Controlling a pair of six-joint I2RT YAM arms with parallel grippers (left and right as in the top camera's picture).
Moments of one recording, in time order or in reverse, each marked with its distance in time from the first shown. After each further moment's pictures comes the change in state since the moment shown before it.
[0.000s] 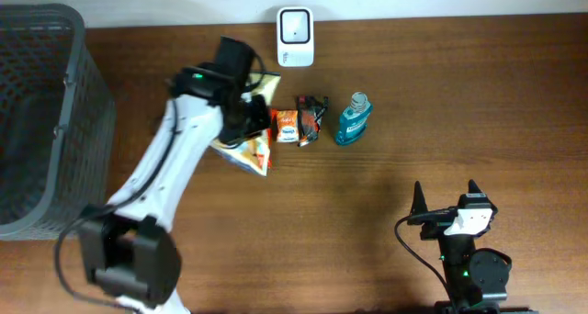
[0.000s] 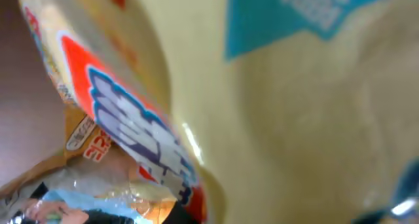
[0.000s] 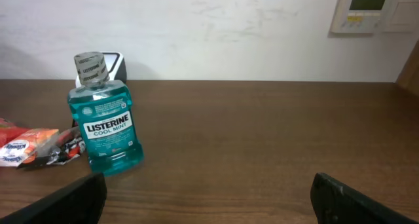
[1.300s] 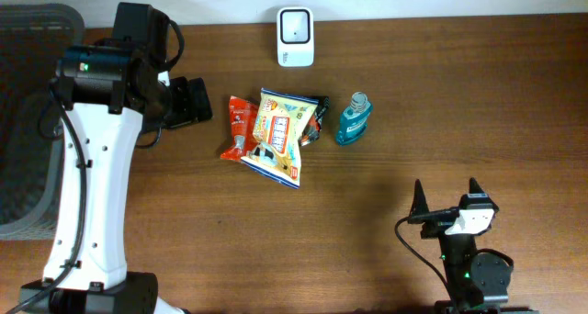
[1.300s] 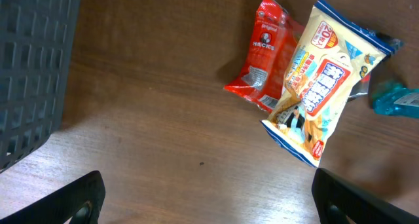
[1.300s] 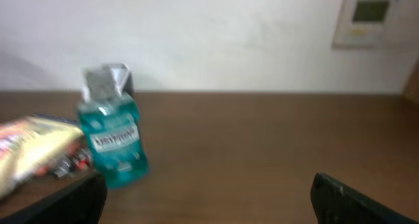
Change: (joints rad) left arm 0.198 -0.121 0.389 -0.480 -0.229 0.172; right arm 0.000 0.000 -0.001 0.068 -0.042 0.017
